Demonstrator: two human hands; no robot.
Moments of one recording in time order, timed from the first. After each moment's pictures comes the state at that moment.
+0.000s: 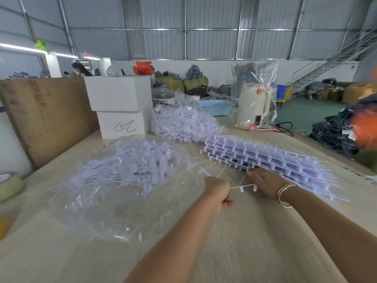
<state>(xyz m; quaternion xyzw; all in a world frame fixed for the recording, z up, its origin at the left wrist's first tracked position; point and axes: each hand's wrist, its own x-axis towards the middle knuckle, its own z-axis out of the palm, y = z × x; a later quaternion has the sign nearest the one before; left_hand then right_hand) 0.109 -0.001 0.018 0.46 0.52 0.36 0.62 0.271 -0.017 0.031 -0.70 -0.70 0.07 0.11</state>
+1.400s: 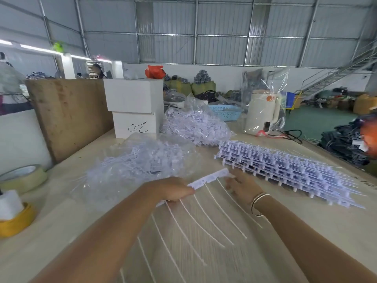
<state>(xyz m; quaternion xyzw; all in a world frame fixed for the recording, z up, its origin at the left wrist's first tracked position) -0.049 0.023 0.043 0.80 0.54 0.01 0.25 0.173 -0.025 0.029 -0.65 -0.62 0.25 0.37</state>
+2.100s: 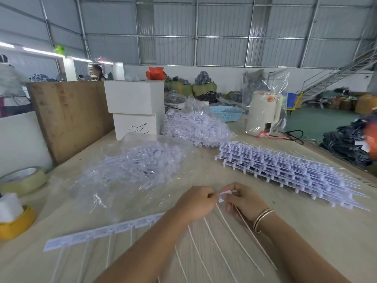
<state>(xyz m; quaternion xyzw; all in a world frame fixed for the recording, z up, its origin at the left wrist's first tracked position) 0.005 -0.015 0.016 0.81 0.48 0.21 0.25 0.164 -0.051 0.011 -0.55 -0.57 0.38 0.49</state>
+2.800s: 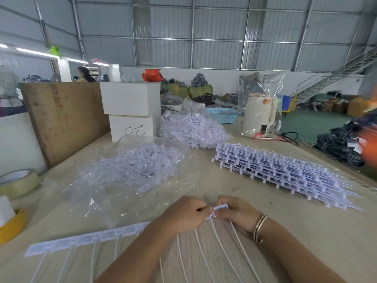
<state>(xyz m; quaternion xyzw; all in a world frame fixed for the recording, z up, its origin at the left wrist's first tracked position) -0.022 -0.034 0.013 0.84 0.43 0.21 0.26 0.159 -0.062 0.009 -0.51 -0.69 0.38 0.35</state>
